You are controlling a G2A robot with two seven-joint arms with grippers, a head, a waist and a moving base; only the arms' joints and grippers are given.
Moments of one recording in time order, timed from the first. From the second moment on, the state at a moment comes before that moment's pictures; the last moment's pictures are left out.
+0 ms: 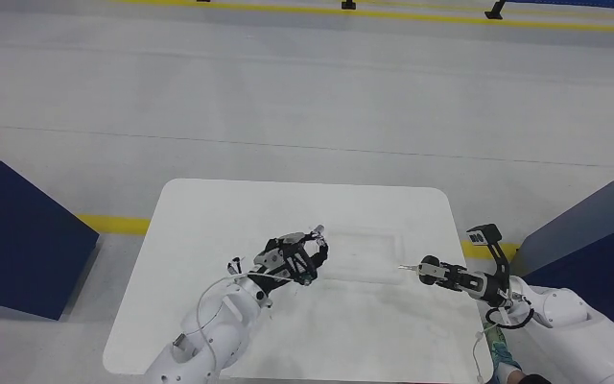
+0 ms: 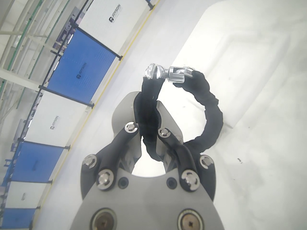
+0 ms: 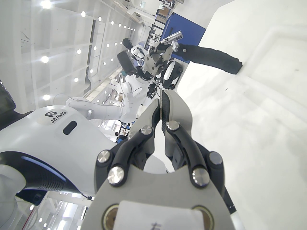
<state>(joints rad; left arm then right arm) 1.29 -1.23 -1.04 -1.85 2.00 -0.27 -0.13 -1.17 -0.53 0.98 -1.36 0.88 -0.83 0.99</state>
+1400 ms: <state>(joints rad) 1.41 -1.21 -1.10 -1.99 1.95 -0.34 0.16 -1.17 -0.53 0.98 -1.36 0.88 -0.83 0.99</state>
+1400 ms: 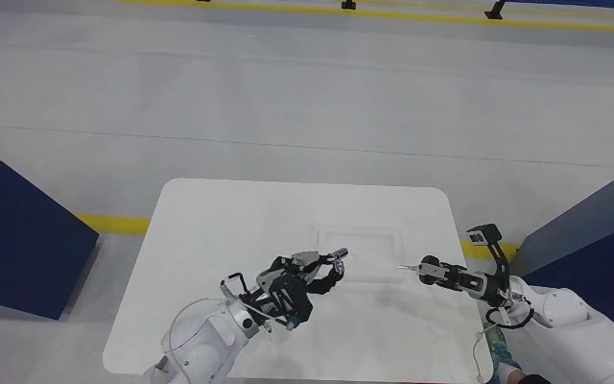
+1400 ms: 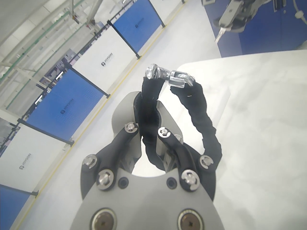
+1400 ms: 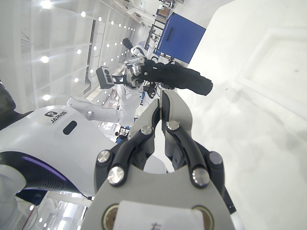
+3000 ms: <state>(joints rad) 1.18 -1.22 -0.86 -1.50 2.36 0.12 0.97 -1.17 -0.53 0.98 -1.36 0.88 -0.83 0.99</state>
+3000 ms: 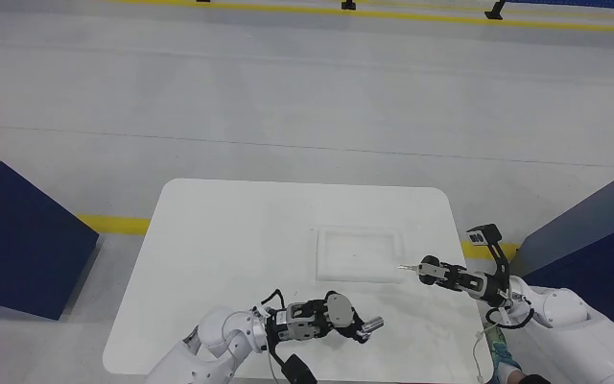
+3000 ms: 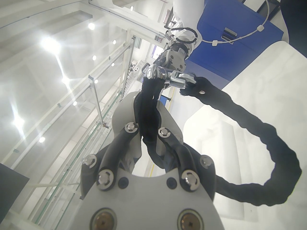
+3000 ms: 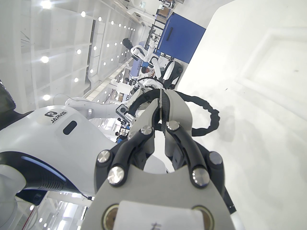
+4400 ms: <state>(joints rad) 1.06 -1.28 -0.79 -1.17 2.11 0.37 1.32 -1.17 -0.53 0.98 -1.36 0.88 -0.83 0.99</state>
